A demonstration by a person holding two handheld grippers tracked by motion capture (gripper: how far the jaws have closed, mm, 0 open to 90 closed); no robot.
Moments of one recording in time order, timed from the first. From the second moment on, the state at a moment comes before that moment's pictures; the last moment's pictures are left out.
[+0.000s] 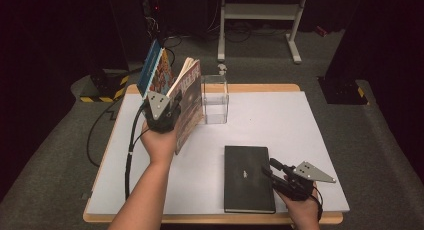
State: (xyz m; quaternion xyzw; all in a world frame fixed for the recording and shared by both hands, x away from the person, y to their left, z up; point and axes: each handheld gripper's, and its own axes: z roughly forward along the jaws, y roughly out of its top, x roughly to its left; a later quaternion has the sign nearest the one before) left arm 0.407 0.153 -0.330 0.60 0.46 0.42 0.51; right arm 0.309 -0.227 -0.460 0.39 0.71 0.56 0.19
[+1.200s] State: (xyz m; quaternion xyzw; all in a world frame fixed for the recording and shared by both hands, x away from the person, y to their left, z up) left arm 0.505 0.134 -0.359 0.56 0.50 0.46 0.47; right arm 0.310 -0.227 -0.463 0.39 0.71 0.57 0.17
